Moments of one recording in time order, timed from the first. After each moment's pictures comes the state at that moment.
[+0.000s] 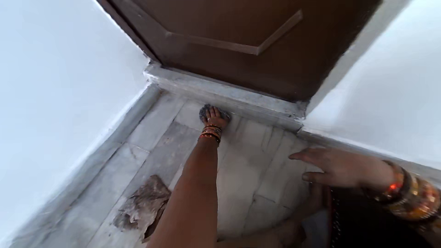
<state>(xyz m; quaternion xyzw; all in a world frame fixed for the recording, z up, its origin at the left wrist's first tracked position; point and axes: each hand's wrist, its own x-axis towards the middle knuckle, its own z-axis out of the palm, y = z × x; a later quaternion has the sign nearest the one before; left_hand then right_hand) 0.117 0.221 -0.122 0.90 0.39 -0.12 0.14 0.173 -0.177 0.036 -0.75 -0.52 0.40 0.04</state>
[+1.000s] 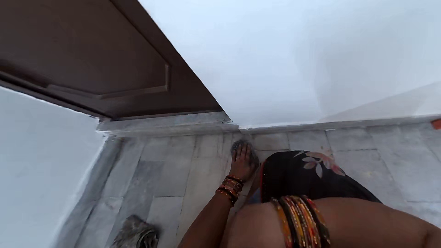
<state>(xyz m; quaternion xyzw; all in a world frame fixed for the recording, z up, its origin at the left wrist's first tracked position) 0.082 -0.087 -0.126 0.96 0.04 -0.24 0.09 0.049 -0.234 0.095 -0.59 -0.69 0.40 0.13</state>
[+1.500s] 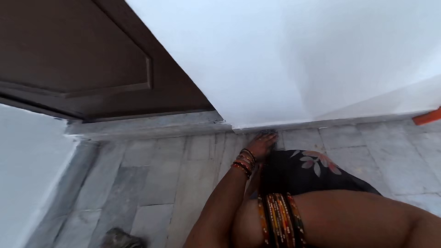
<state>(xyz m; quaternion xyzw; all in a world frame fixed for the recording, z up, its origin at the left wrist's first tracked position) 0.170 -0.135 -0.129 0.92 -0.26 -0.23 0.18 0.016 -0.229 0.033 -0.80 -0.50 0.28 0.15</state>
